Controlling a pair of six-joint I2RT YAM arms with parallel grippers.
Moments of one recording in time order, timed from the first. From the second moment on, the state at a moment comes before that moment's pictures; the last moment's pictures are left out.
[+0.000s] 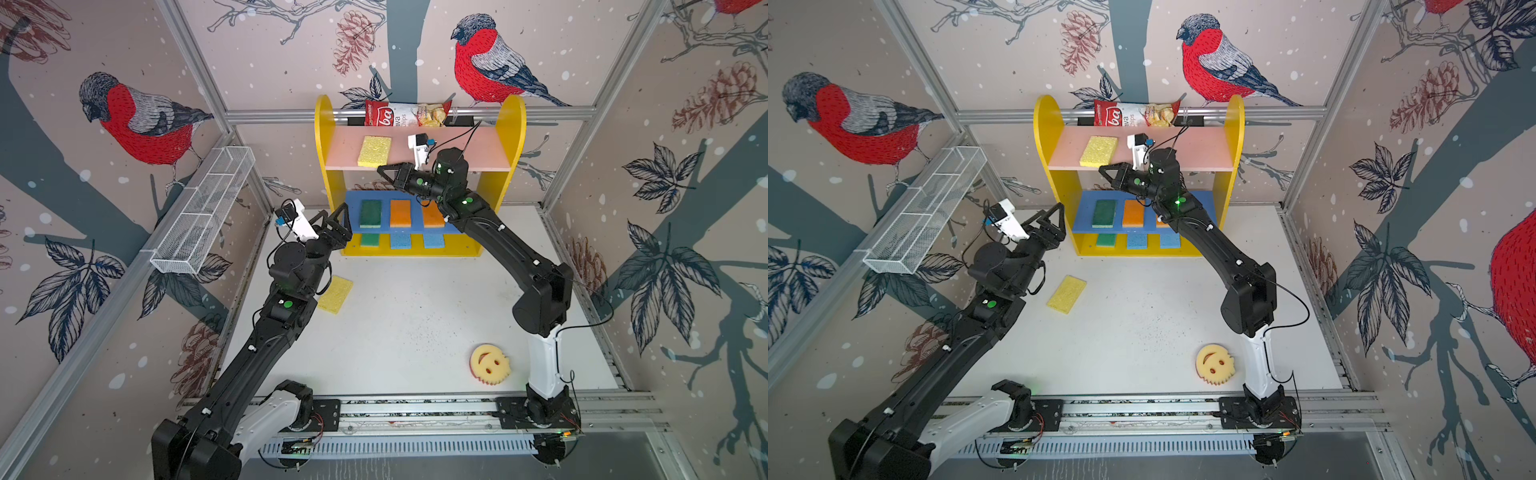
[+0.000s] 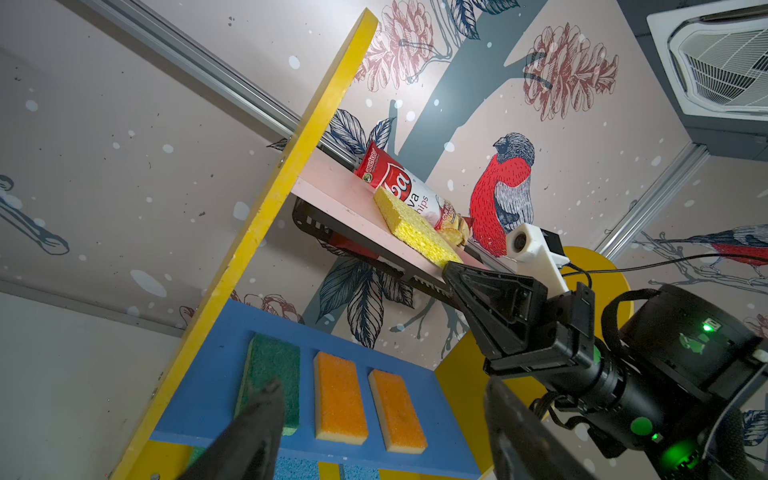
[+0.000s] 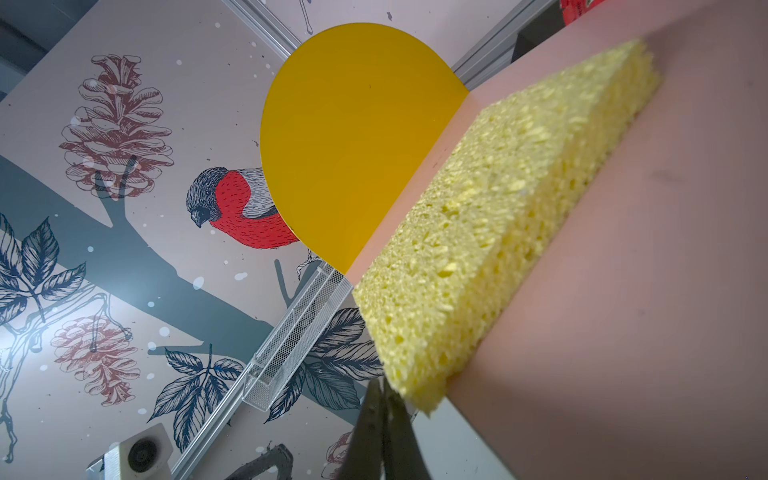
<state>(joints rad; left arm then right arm) -0.34 0.99 0.85 0.32 -0.08 -0.60 0.63 2.07 2.13 -0.02 -0.52 0.81</state>
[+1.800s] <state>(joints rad) -0.34 0.99 0.84 0.32 -0.07 -0.61 0.68 2.15 2.23 -0.02 -0.21 0.81</state>
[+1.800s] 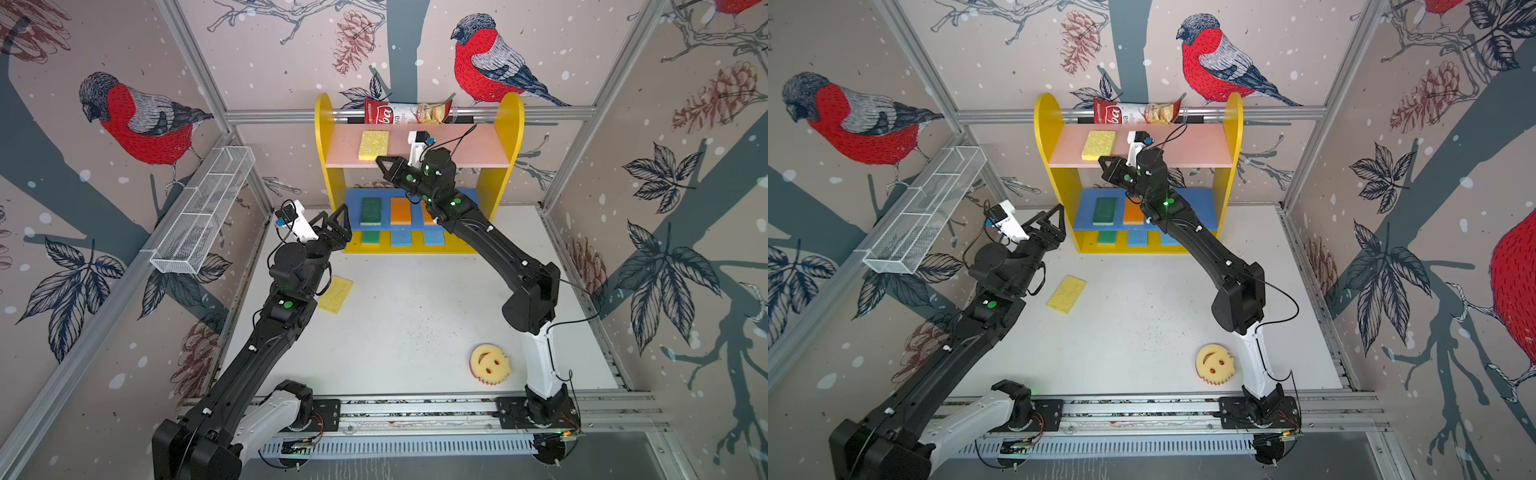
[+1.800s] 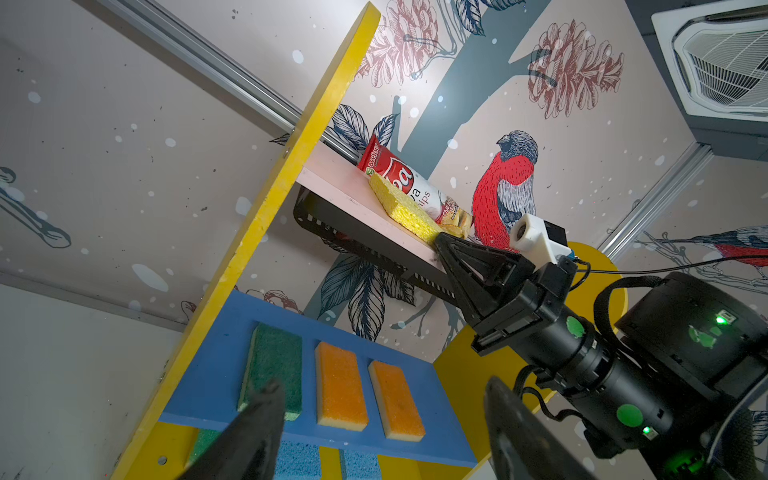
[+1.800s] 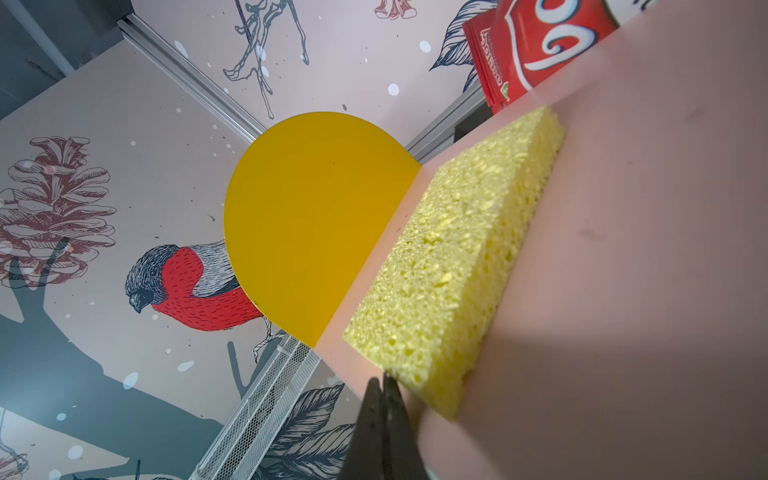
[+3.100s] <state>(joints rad) -0.32 0.87 0.78 0.24 -0.11 -0.59 0.73 1.83 1.81 0.11 -0.16 0.62</state>
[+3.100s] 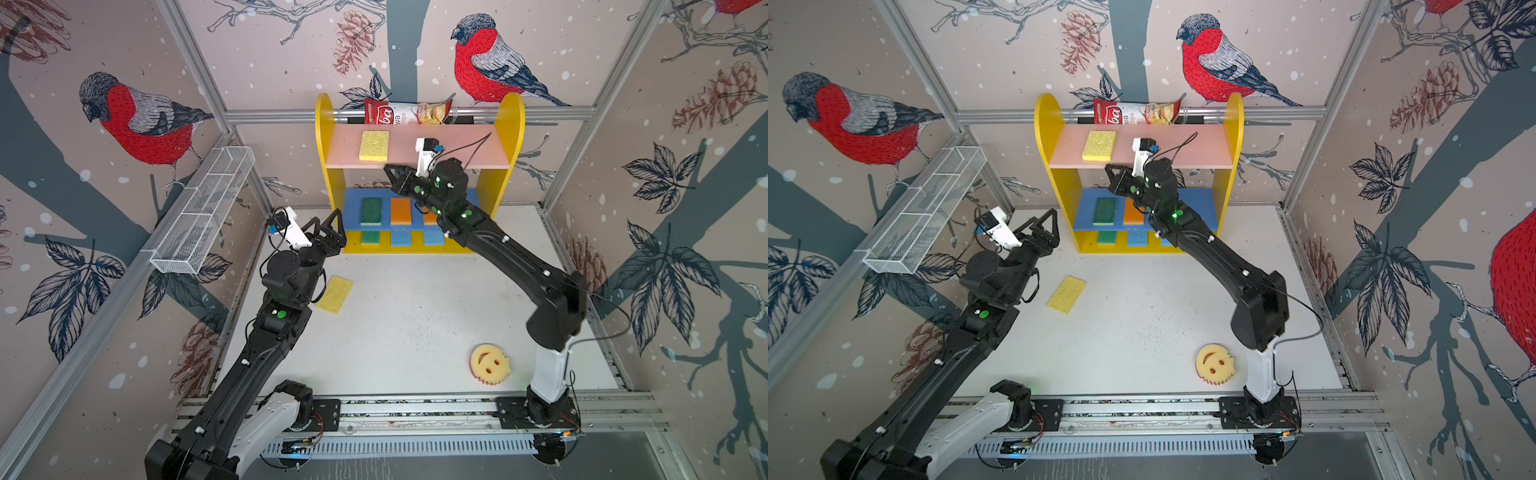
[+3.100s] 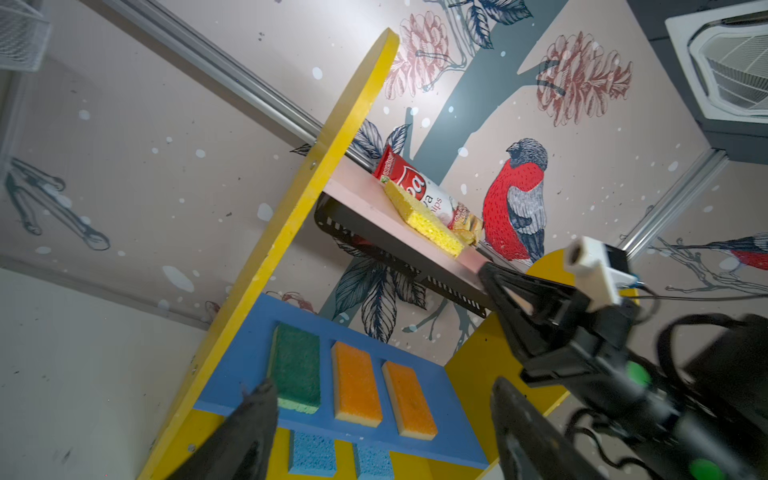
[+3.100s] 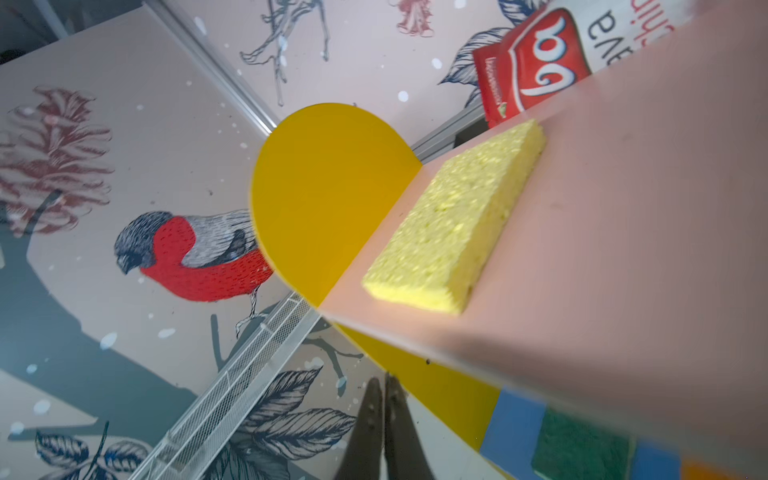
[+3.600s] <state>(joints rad) -0.32 0.93 0.70 -0.12 -0.22 -0.60 0.77 1.34 1.17 0.12 0.26 0.42</state>
